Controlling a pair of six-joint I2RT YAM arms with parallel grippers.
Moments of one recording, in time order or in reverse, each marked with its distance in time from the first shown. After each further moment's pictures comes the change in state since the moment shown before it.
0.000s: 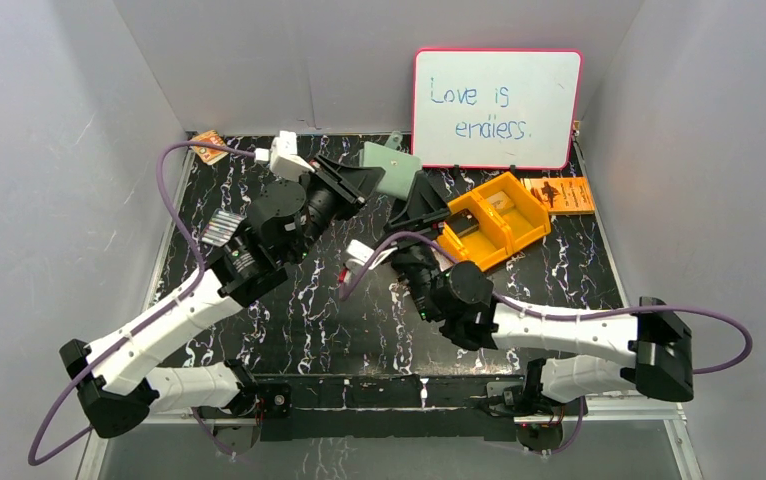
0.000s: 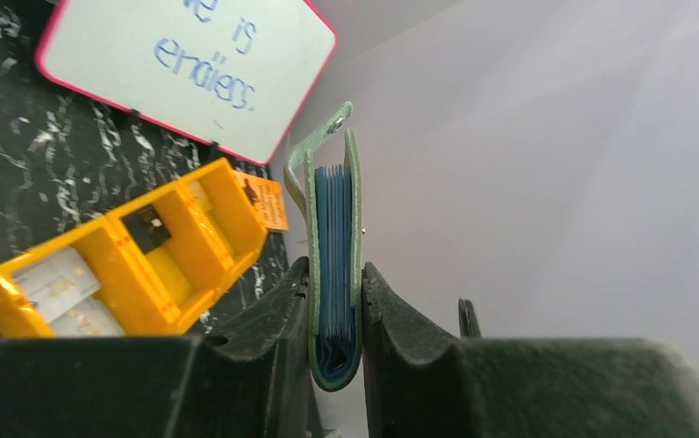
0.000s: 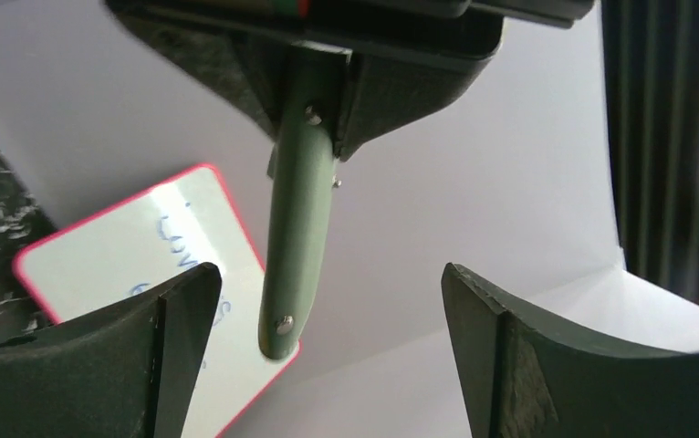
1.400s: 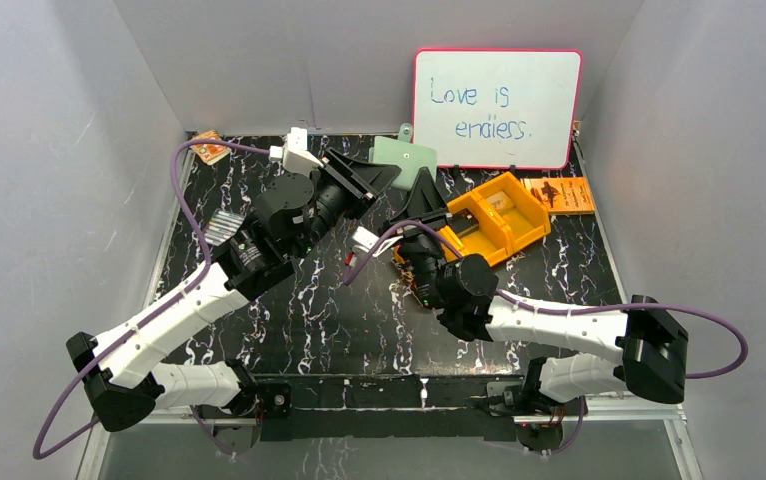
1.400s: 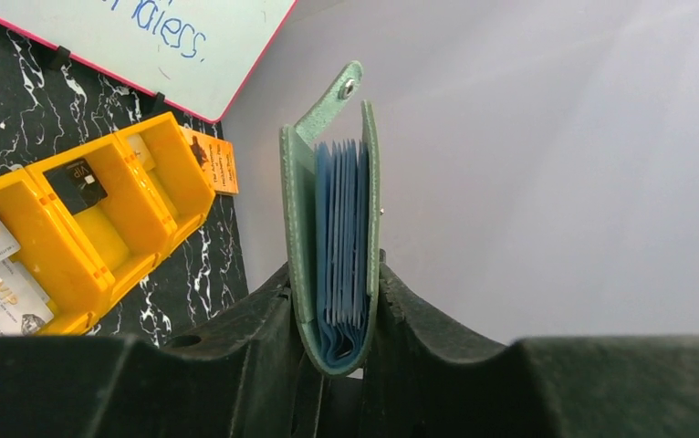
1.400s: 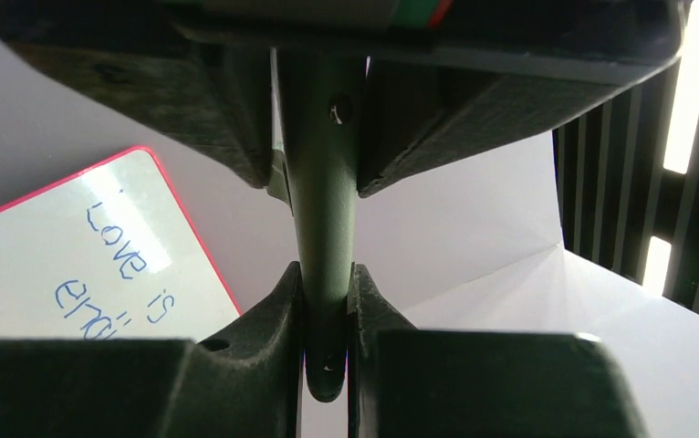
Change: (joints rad) left arm -0.003 0.037 0.048 -0.048 0.074 -0.119; right arm -0.067 0.016 -0.014 0.088 -0.047 -0.086
